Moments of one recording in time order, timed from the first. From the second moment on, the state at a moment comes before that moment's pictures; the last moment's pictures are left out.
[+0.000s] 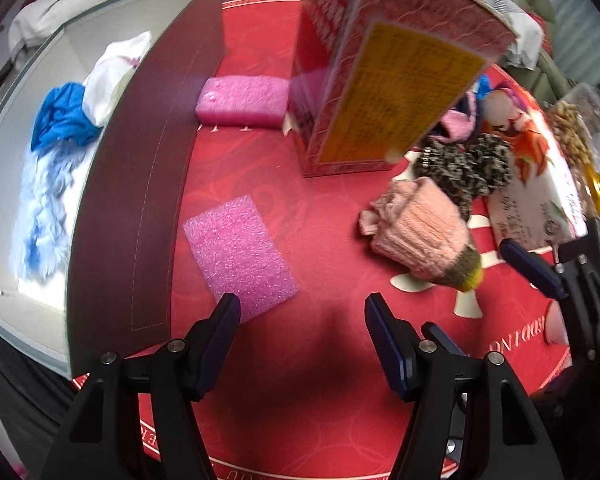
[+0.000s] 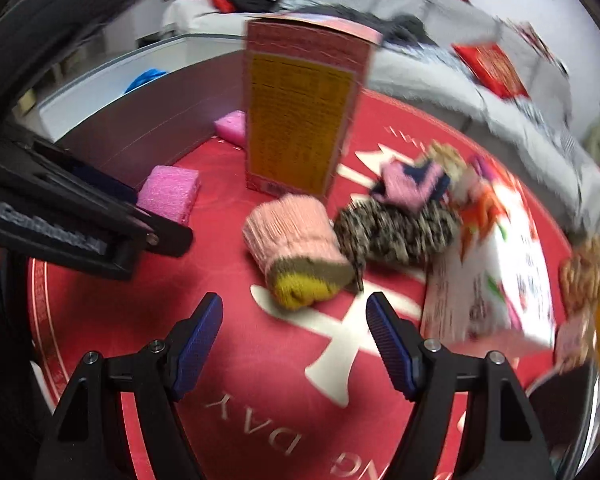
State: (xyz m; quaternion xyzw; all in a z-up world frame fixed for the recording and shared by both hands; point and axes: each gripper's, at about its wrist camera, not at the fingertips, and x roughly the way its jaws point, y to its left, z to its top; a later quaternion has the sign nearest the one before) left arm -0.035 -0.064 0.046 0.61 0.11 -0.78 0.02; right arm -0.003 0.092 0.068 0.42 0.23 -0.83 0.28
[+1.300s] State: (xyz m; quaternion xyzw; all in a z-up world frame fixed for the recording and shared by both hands) left arm -0.046 -0.075 0.044 0.59 0.11 -0.79 0.10; right arm -0.024 0.076 0.042 0.45 0.26 -0.79 0.32
